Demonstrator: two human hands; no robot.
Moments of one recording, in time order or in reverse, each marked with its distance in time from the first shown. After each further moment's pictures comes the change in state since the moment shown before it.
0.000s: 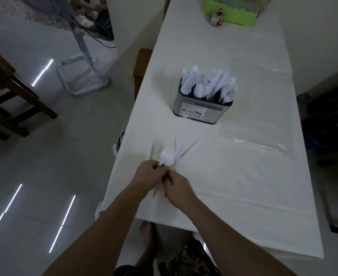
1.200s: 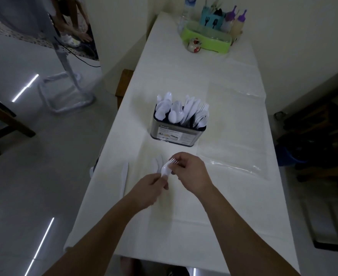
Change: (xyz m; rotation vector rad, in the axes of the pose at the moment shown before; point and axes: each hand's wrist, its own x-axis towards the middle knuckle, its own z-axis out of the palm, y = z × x) left_hand 0.003 0.070 0.030 -0.030 -0.268 0.168; right_hand 0.039 -0.040 -0.141 0.125 0.228 -0.100
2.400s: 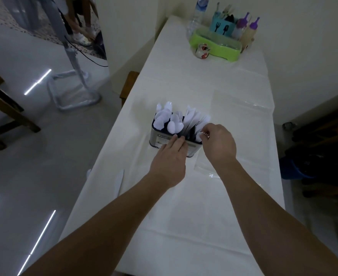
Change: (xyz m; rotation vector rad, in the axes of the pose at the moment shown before) left_hand 0.090 0.071 0.024 0.909 0.377 0.564; right_hand 0.100 -0.028 -0.088 -0.755 0.335 -0.189
